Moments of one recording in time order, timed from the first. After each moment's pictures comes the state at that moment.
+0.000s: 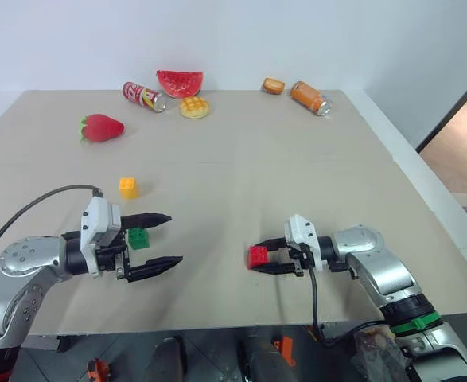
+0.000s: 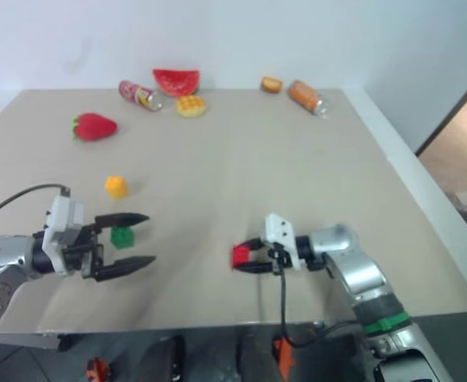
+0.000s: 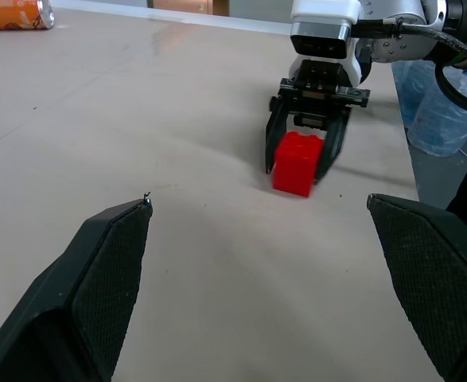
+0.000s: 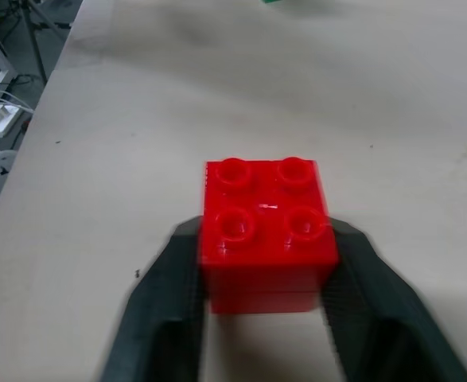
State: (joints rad) left arm -0.04 0.77 0.19 -0.41 -0.67 0.40 -1.09; right arm -0.40 -0.61 0.24 0.05 0.26 0.17 1.29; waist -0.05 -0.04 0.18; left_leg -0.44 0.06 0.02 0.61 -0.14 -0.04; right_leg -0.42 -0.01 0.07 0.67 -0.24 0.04
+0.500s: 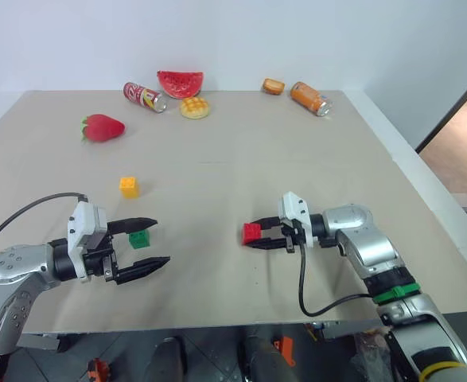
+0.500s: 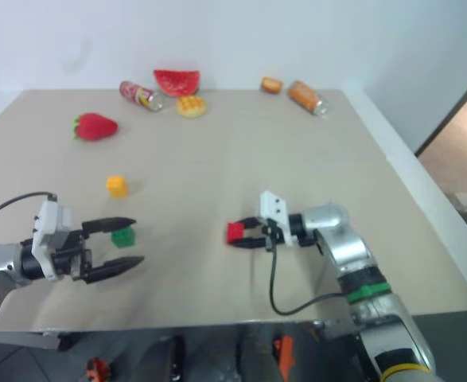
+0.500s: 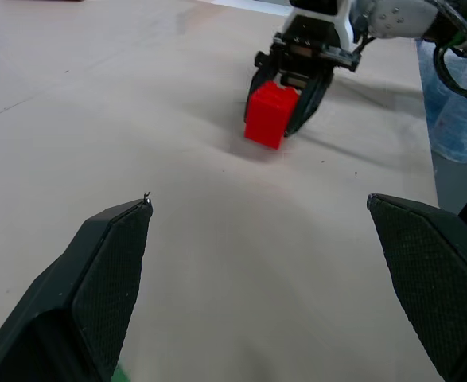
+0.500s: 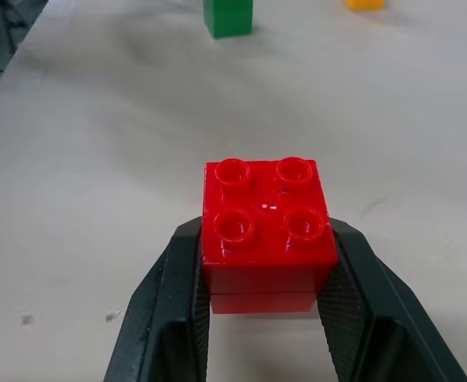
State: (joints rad) left arm 0.01 0.77 0.25 -0.36 -0.67 0.39 -1.10; right arm -0.63 -0.53 0.24 0.33 0.22 0.05 1.35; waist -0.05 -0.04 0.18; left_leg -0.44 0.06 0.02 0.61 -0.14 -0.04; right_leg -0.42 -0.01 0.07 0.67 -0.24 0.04
